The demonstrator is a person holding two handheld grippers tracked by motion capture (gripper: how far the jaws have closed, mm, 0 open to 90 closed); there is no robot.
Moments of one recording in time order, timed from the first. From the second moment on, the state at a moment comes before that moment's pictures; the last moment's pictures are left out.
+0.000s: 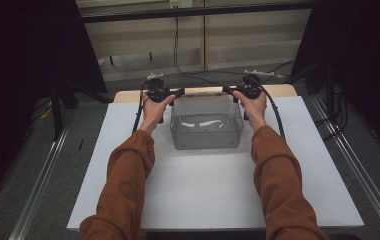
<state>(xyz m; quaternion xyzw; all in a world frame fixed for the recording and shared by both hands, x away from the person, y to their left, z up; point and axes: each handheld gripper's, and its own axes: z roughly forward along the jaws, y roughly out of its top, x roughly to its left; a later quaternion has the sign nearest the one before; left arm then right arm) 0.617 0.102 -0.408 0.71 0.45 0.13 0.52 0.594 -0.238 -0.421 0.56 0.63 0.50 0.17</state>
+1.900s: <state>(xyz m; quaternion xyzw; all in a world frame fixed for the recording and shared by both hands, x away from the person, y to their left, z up) 0.545 0.115 -0.403 0.69 0.37 0.23 0.58 0.513 -0.234 -0.397 0.46 0.64 0.52 0.33</state>
